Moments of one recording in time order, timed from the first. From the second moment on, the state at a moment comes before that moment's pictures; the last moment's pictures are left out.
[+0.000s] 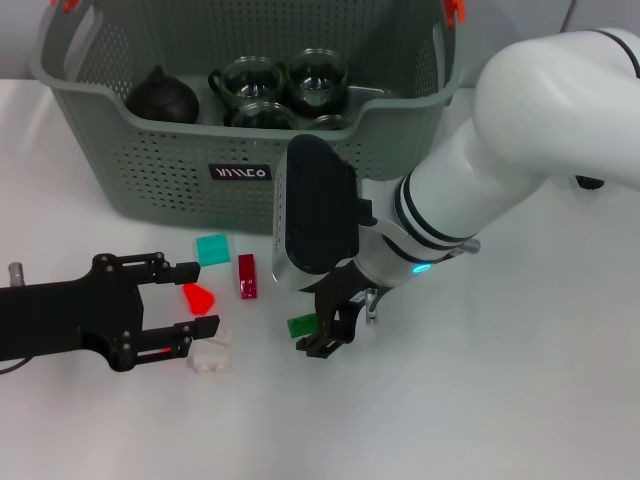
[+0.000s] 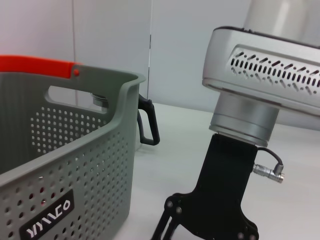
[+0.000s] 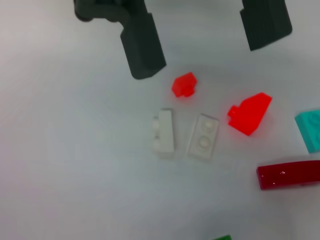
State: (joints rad) left arm -0.41 -2.15 0.38 0.89 2.26 1.82 -1.14; right arm 1.04 2.12 -1.97 -0.74 -2.17 -0.98 2.09
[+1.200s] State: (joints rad) left arm -0.41 -2.15 0.37 0.88 2.26 1.82 -1.14; right arm 1.01 2.12 -2.00 -0.68 -2.09 -0.91 2.06
